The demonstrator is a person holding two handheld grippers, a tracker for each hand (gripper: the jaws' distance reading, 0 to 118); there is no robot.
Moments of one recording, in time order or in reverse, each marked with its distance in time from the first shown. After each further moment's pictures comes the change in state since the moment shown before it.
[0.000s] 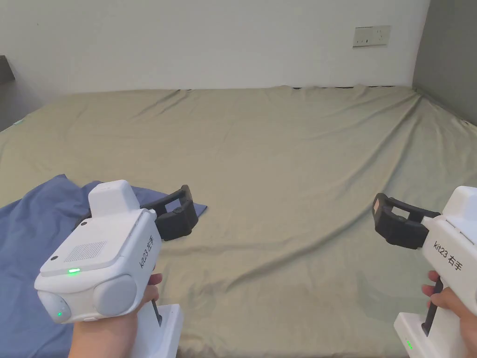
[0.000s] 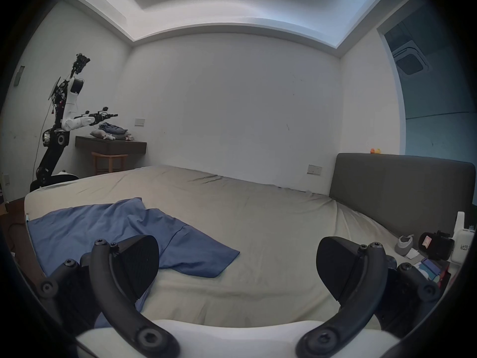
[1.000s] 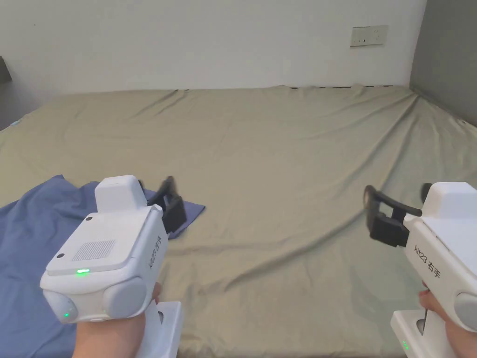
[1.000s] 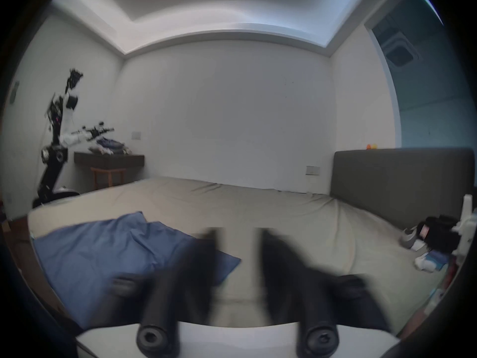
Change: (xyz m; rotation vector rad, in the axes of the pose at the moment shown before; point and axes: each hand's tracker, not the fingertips) left arm 0.015 0.008 0.008 0.051 0.019 -0.096; right arm -0.026 0.003 0.013 0.079 0.040 0.171
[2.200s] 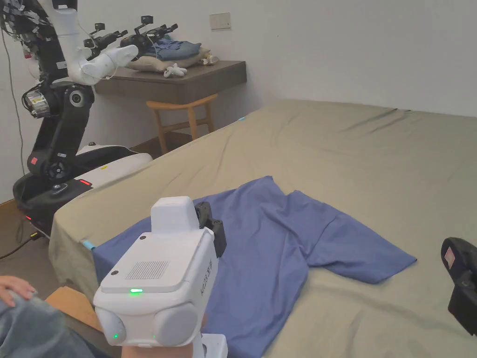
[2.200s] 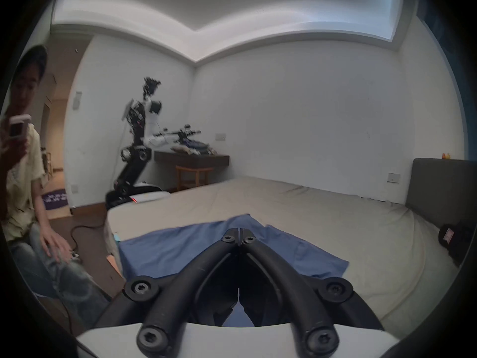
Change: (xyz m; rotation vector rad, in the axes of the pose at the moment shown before) left arm -0.177 0.029 0.050 -0.056 0.438 0.071; right arm -0.204 0.043 -0.040 0.045 0.625 0.026
